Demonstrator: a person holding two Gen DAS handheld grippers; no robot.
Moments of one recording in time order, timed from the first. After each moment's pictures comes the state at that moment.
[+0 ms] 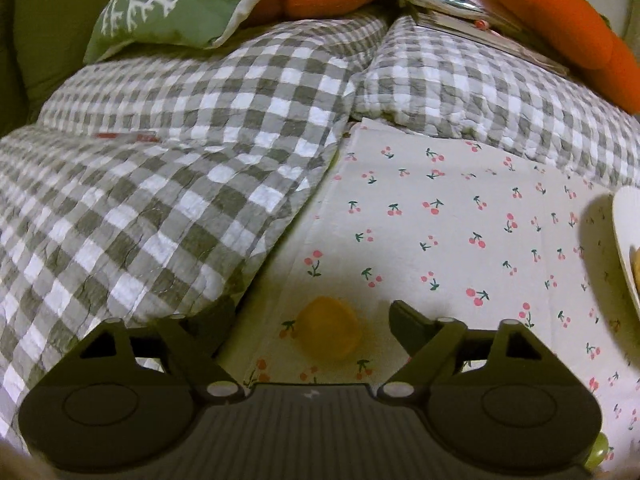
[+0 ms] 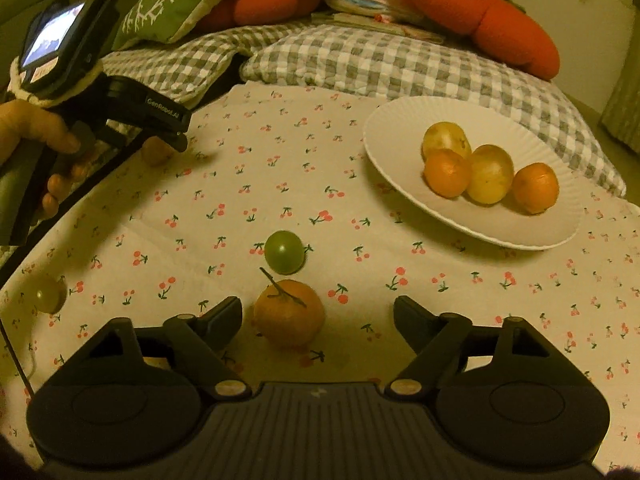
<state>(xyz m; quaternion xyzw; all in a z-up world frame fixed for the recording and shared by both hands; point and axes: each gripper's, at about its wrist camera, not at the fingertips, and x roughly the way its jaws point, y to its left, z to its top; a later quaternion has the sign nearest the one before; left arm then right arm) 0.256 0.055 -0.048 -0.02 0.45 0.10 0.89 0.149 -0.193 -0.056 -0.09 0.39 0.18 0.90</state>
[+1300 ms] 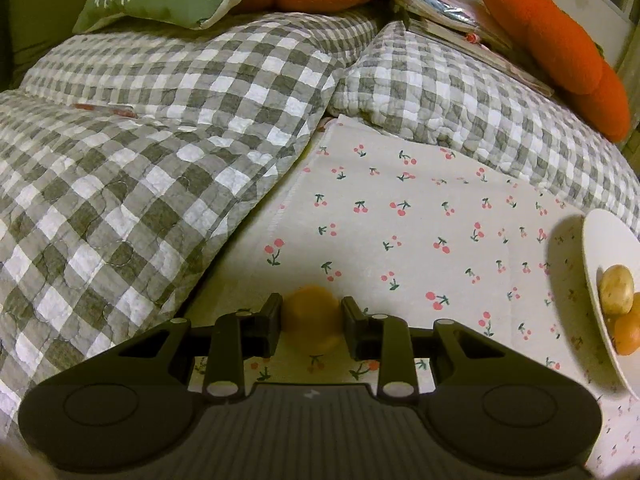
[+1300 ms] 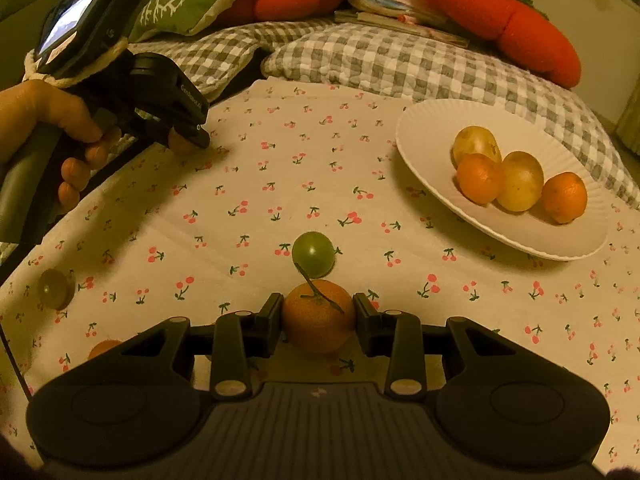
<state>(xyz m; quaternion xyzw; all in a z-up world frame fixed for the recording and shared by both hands) 0.253 0.051 -0.047 -0.10 0.46 0.07 0.88 0.148 -0.182 -0.061 -0.09 0.38 0.20 0.90</state>
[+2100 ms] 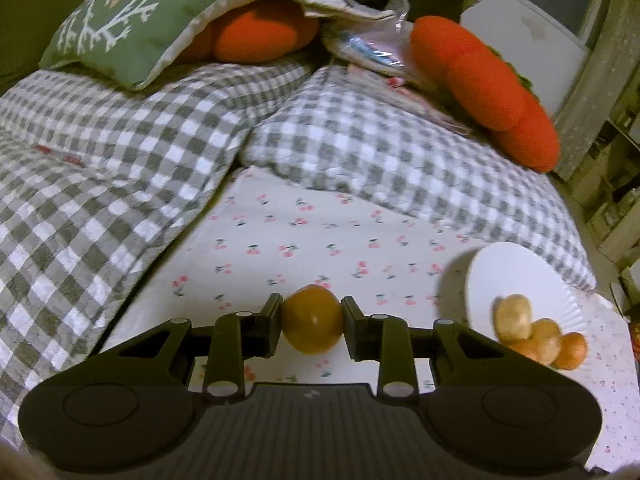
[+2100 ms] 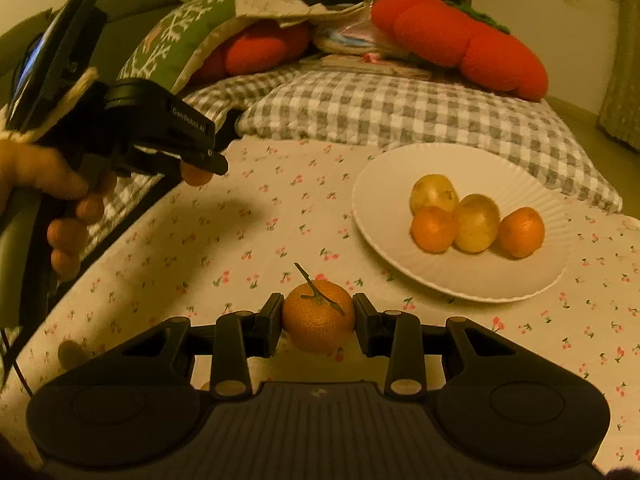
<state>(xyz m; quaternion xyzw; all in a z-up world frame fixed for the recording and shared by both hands) 0.240 0.005 -0.001 -0.13 0.40 0.00 0.91 0.159 -0.206 -0.024 -0.03 0.35 0.19 0.92</state>
